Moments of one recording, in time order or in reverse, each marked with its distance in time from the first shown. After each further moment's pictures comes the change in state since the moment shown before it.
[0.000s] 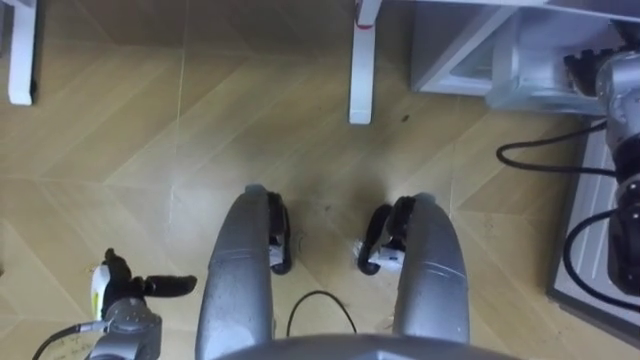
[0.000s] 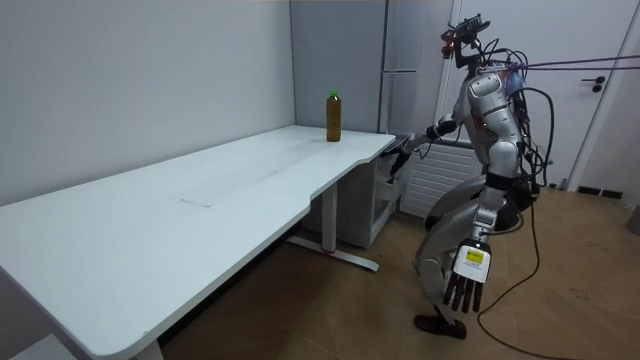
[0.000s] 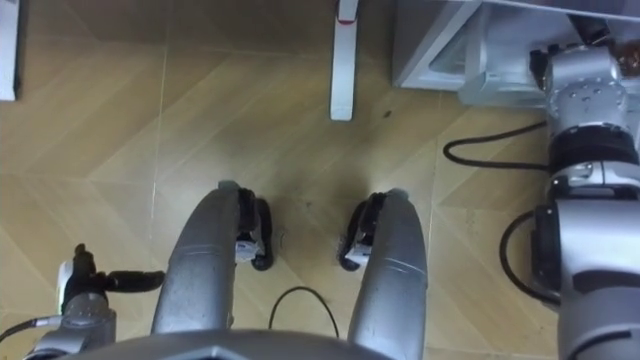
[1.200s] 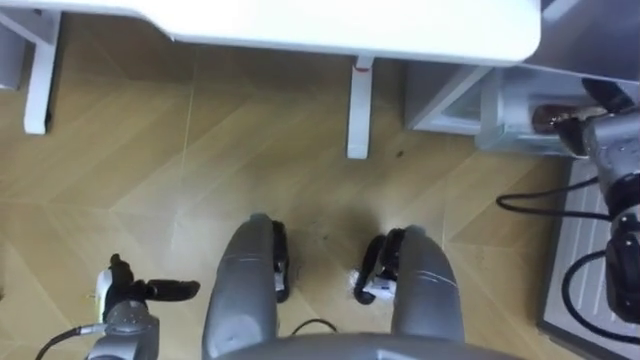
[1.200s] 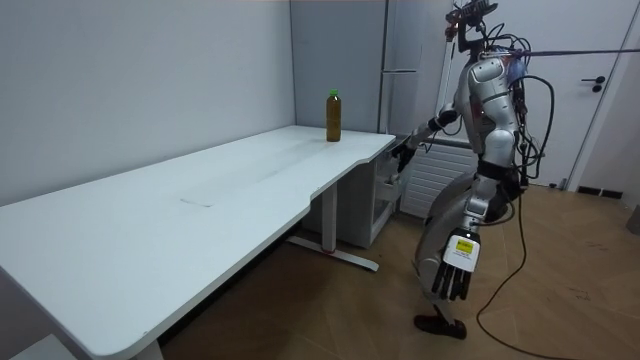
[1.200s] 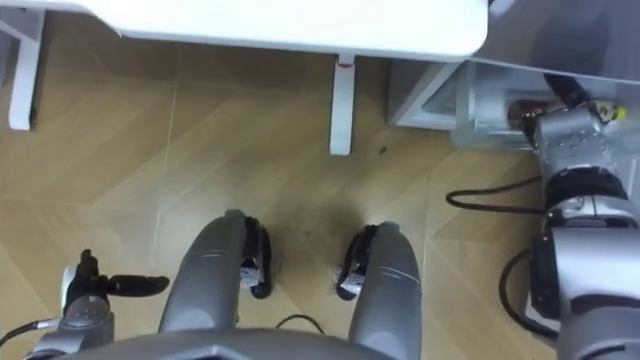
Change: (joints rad) left arm 0.001 -0.014 0.045 0.026 0.000 0.011 -0.092; right arm 0.141 0.006 -0.002 0.113 -0.044 0.039 0.082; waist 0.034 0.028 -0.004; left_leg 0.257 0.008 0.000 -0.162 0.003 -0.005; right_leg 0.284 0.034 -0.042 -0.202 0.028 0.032
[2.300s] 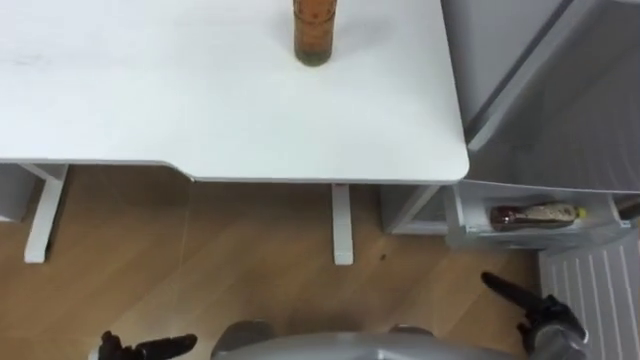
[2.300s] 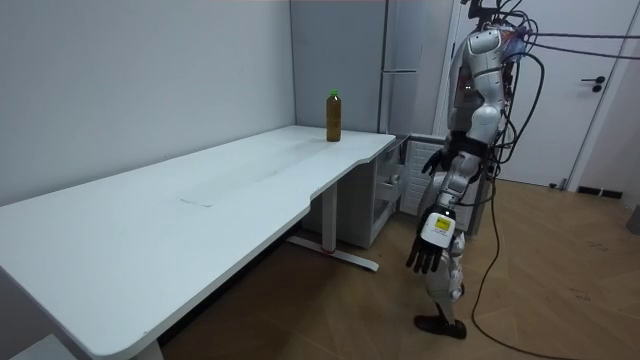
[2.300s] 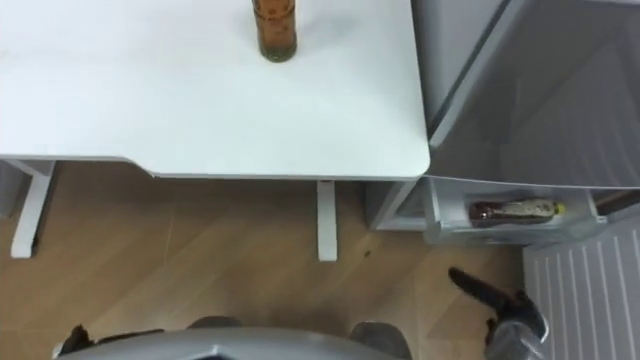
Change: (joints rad) left arm 0.187 -0.081 0.220 0.065 -0.065 -0.069 -0.100; right arm 0.658 0.219 0.022 0.081 -0.720 -0.028 0.316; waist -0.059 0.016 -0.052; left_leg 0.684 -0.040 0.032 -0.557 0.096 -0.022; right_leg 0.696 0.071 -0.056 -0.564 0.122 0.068
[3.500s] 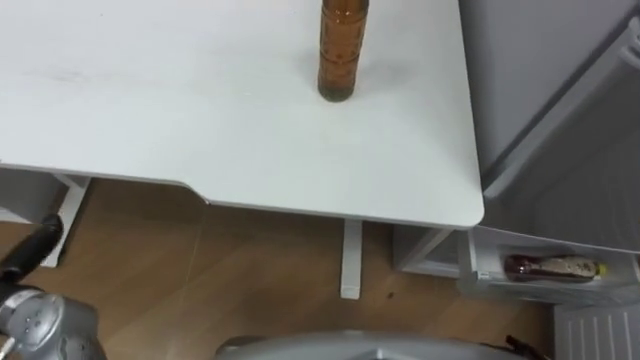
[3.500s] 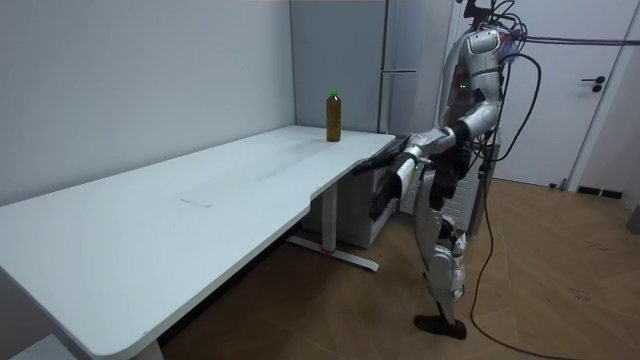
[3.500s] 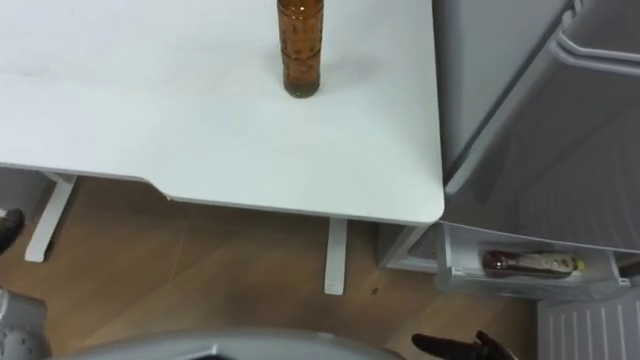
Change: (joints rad) left arm -0.014 -0.022 0.365 -0.822 -0.197 -0.159 0.428; right arm 0.092 0.067 -0.154 0.063 -0.327 -0.021 0.171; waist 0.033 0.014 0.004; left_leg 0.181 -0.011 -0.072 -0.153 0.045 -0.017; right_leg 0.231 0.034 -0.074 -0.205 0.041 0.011
